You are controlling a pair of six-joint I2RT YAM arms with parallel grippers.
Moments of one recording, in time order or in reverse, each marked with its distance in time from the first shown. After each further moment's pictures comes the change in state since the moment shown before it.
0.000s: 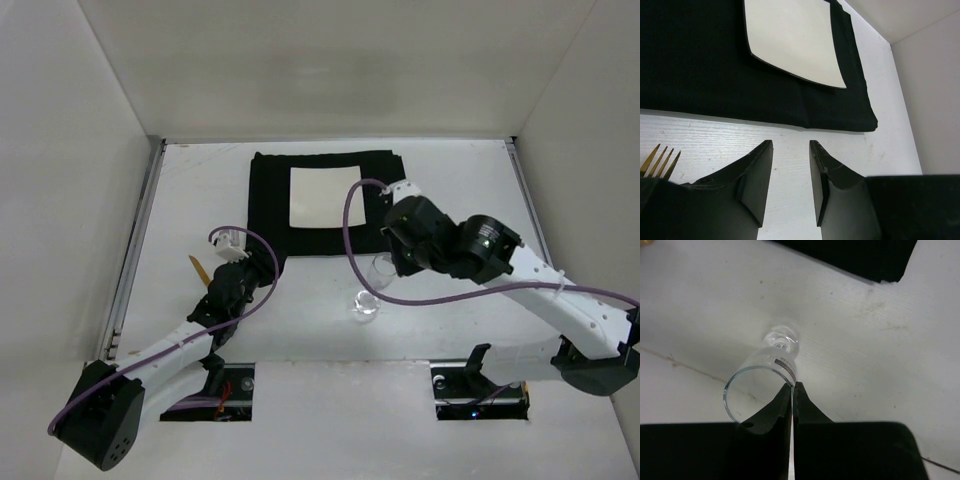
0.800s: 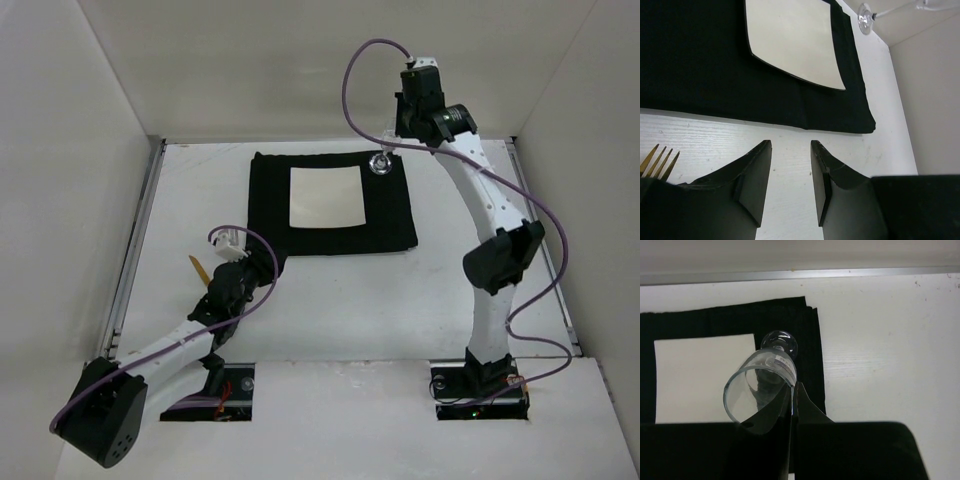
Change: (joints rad) left arm 0.013 0.014 0.000 0.013 0.009 -0.022; right arm -0.621 0.718 0.745 0.363 0.006 -0.264
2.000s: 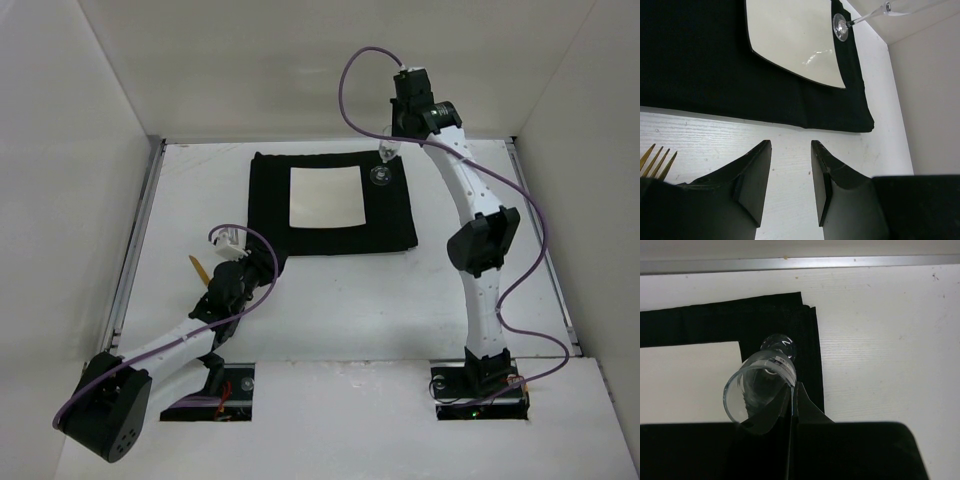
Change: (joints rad) left arm 0.021 0.044 0.000 0.033 0.036 -0.024; right arm -0.045 0.280 0.265 -0.087 -0.037 -0.015
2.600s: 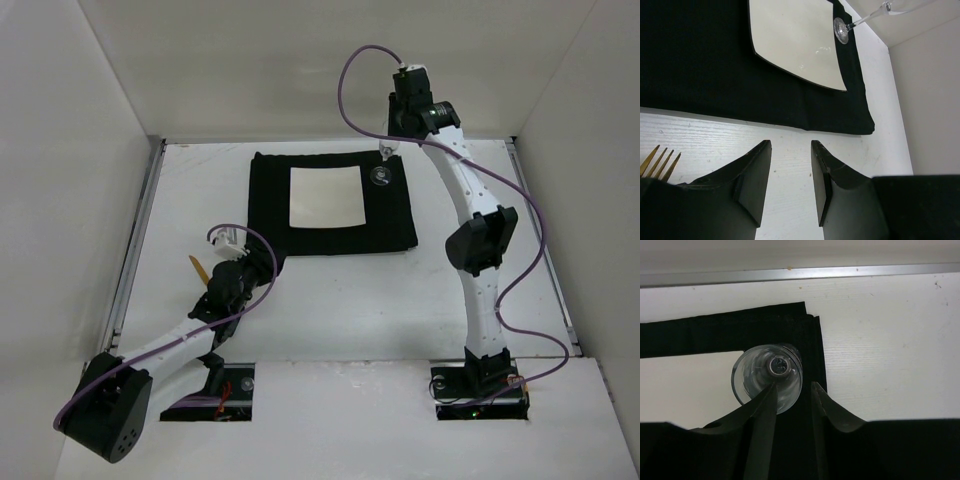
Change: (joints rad) left arm 0.012 0.000 0.000 0.000 0.004 0.000; right arm 0.001 0.019 0.024 0.025 0.000 0.004
